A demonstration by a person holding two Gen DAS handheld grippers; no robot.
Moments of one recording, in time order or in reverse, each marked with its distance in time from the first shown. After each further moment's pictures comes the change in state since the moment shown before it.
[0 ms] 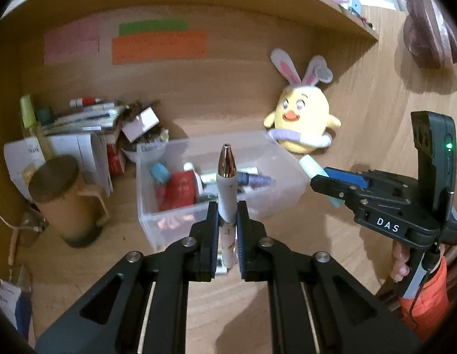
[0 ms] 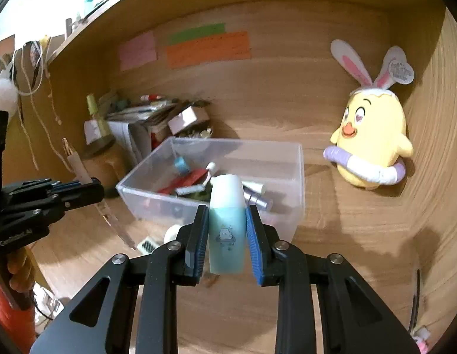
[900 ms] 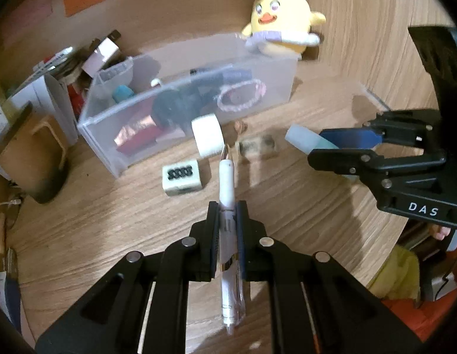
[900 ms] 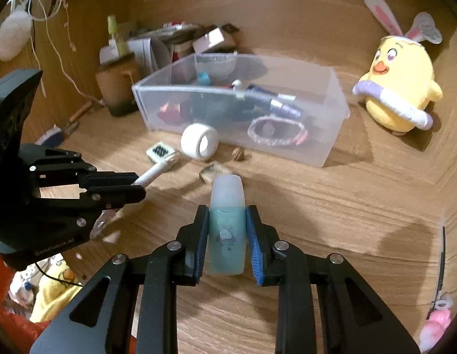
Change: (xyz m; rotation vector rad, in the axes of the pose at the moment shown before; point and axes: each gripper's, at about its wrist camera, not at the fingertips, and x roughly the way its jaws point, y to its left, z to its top) left arm 0.049 -0.033 -0.081 0.165 0.284 0.005; right arm 0.018 0.020 -0.073 -0.096 0.232 0.047
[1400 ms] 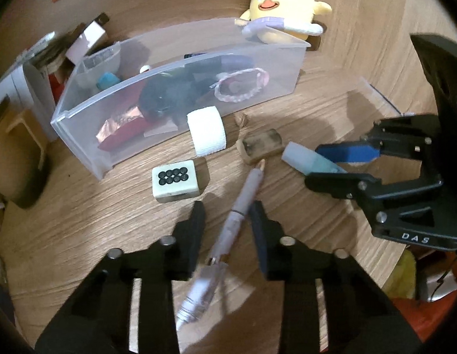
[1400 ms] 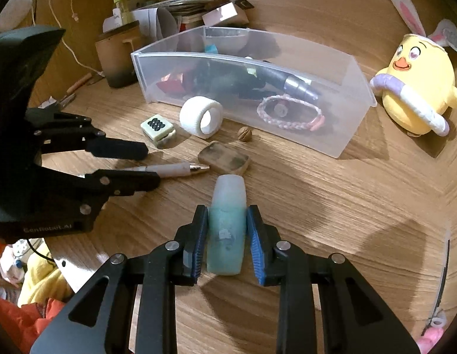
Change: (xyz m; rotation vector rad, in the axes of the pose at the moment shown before) left arm 0.027 0.004 0.003 0.006 0.068 -0.050; right arm 0.031 0.005 -0.006 -0.088 0.107 -0.005
